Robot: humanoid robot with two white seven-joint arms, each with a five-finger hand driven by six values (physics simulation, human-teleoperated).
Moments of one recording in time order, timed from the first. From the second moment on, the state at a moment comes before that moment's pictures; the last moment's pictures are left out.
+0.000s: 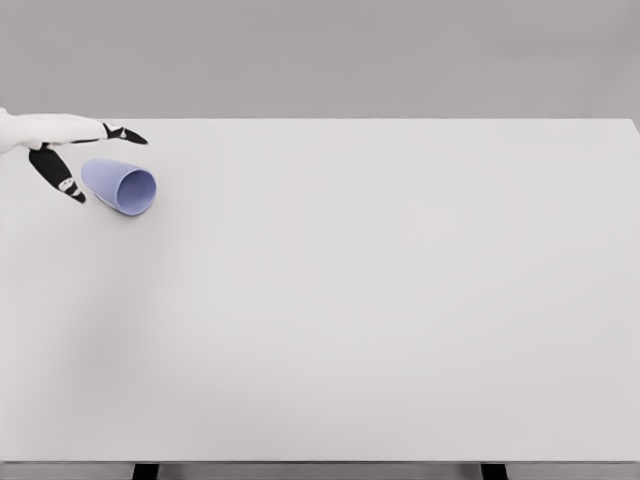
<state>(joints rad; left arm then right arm) -1.14 0.82 -1.16 -0.88 0.00 -0.52 -0.61 -0.10 0.00 -0.33 0.30 -0.75 -0.19 0.61</state>
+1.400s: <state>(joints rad) -1.09 0.69 -1.11 -0.71 -0.11 -0.49 -0.61 -0.10 0.00 -0.33 0.30 -0.75 -0.19 0.61</state>
